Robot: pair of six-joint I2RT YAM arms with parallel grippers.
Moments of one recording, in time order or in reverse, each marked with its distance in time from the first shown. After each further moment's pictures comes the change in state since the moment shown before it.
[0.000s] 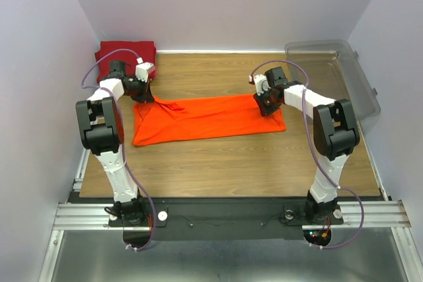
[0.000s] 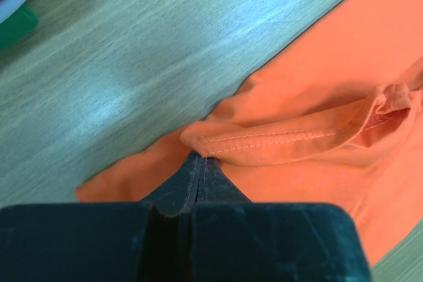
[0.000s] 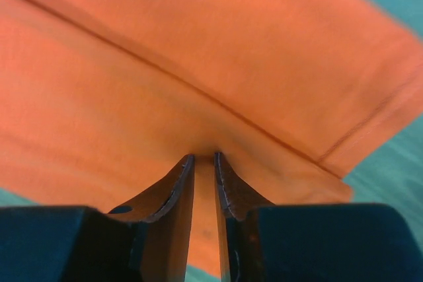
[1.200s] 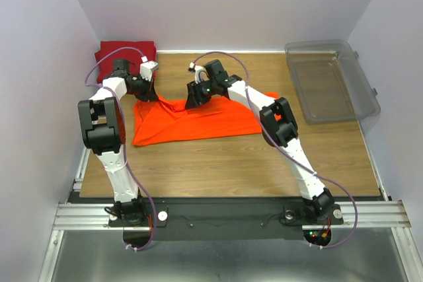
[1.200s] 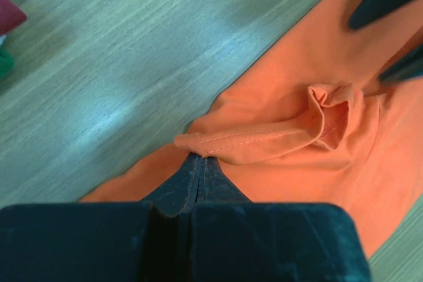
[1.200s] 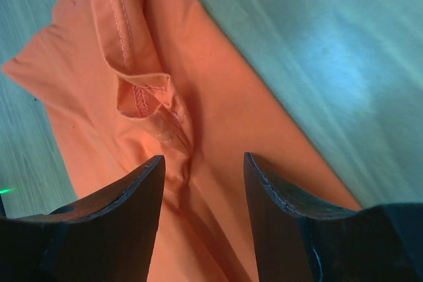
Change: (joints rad) left arm -0.028 -0.011 0.014 -0.010 0.042 0.027; right arm 0.313 0.634 0.915 0.099 -0.478 0.469
